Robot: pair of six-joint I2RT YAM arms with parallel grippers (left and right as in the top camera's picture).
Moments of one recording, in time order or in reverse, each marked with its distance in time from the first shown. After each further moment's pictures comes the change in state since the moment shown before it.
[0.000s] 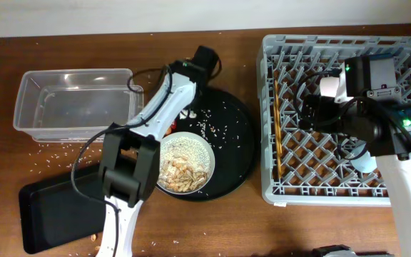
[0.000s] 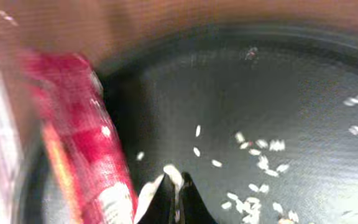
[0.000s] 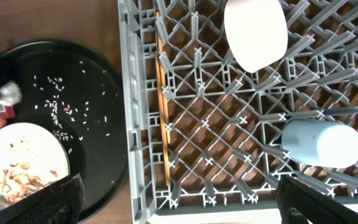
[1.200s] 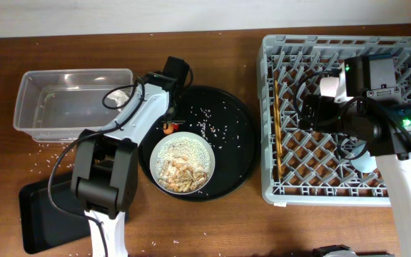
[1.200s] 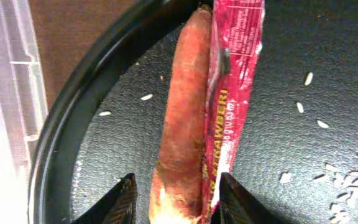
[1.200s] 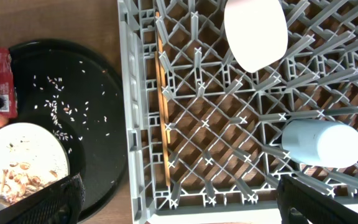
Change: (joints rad) left arm 0.115 -0.168 -0.352 0.150 0.069 0.000; right arm 0.000 0.000 -0.001 0.000 0.000 0.000
